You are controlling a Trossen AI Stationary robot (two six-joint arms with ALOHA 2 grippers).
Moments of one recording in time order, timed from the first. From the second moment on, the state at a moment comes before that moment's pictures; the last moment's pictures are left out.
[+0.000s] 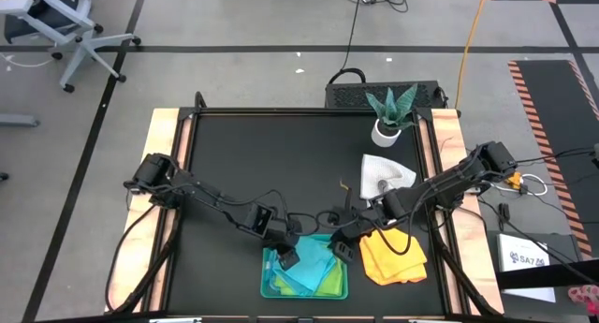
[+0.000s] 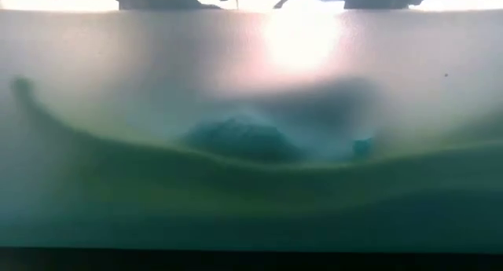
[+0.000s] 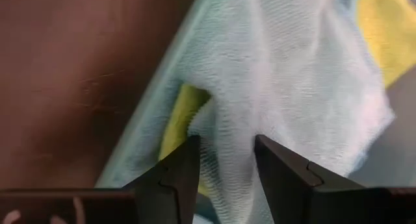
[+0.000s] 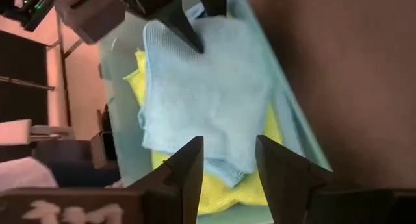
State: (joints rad) left arm -0.33 1.87 1.23 -0.41 0.14 -0.91; right arm 0.38 1.53 1.04 -0.35 -0.03 0.90
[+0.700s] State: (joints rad) left arm -0.33 1.83 1.23 -0.54 0.19 -0.94; right arm 0.33 1.53 1.04 -0.35 -0.03 0.85
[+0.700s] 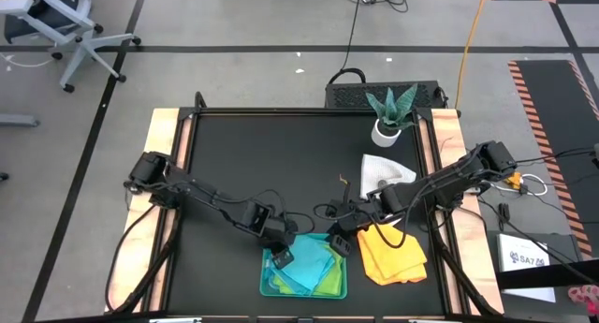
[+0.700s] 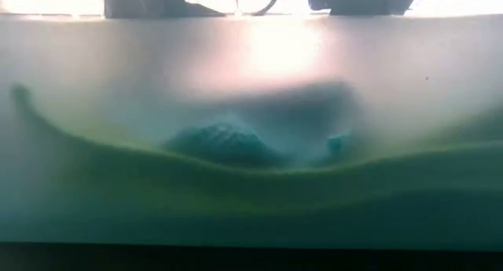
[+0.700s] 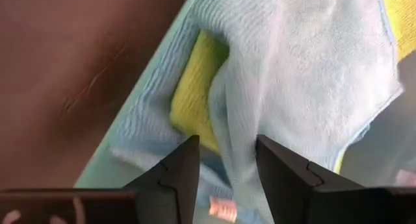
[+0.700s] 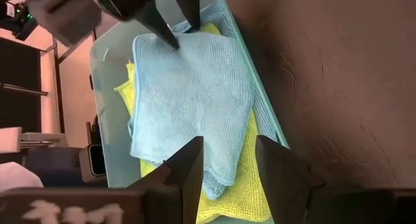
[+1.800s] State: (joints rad) left arm -0.46 1.73 1.23 -0.36 -0.14 -0.95; right arm 0.38 1.86 1.04 -0.08 -0.19 0.78
